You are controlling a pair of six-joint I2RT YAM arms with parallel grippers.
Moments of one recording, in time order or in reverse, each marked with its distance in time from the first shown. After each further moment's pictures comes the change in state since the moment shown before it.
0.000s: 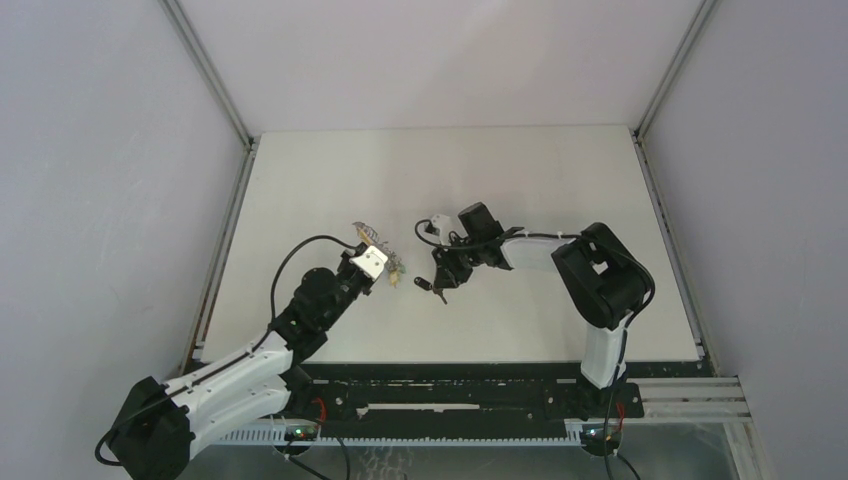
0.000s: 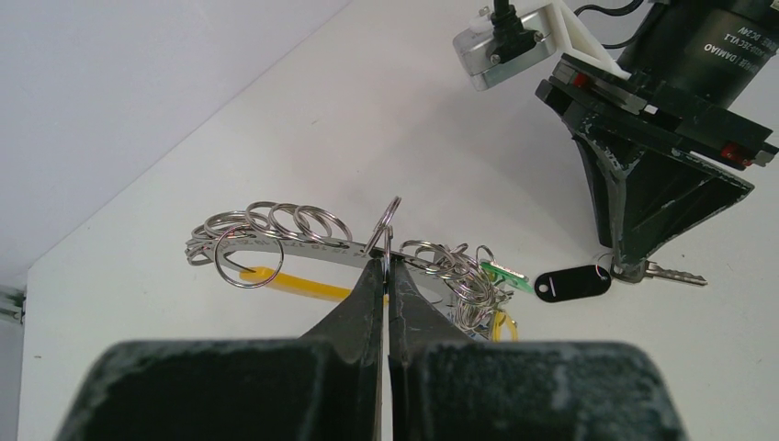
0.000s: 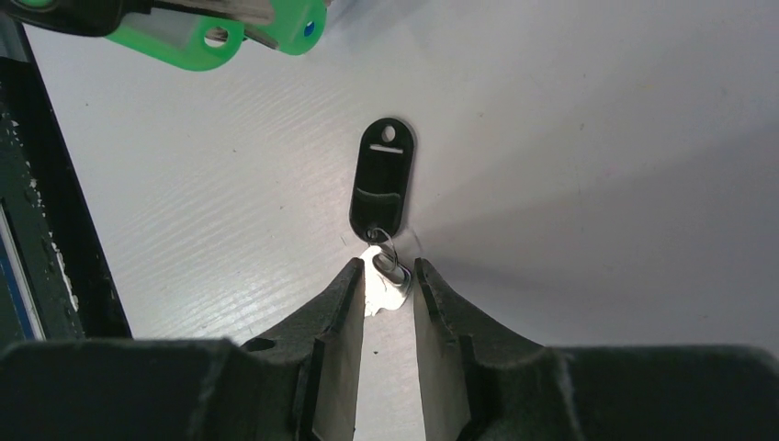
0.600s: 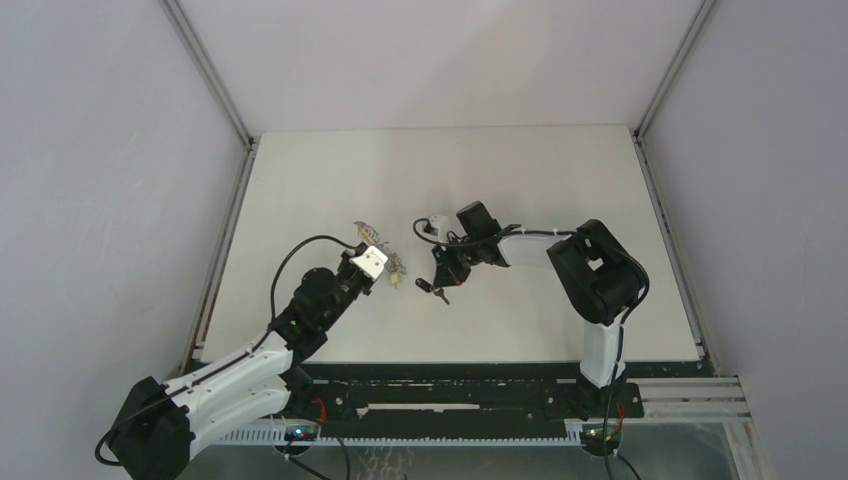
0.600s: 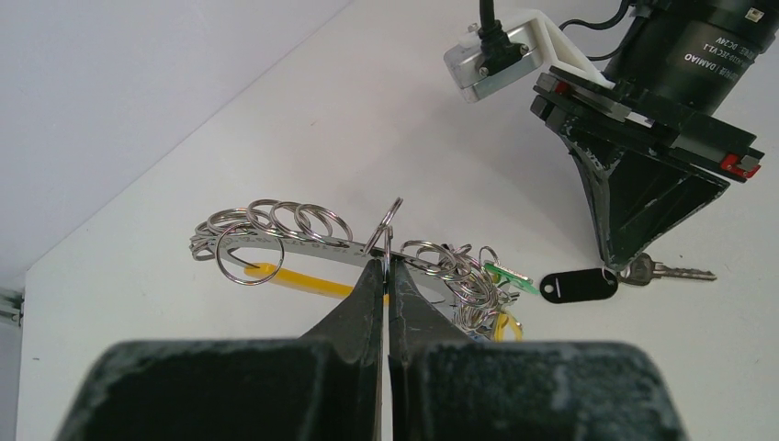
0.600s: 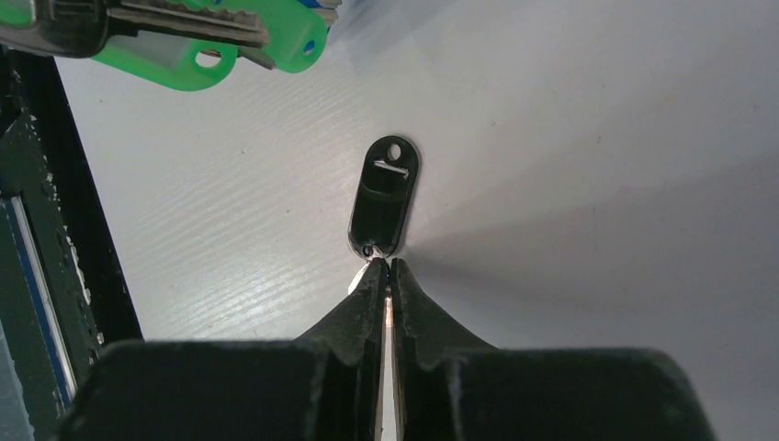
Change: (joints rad) left arm 0.000 0.000 0.000 0.002 0.003 -0.001; right arm -0.005 0.042 0.040 -0.014 -0.048 -0.011
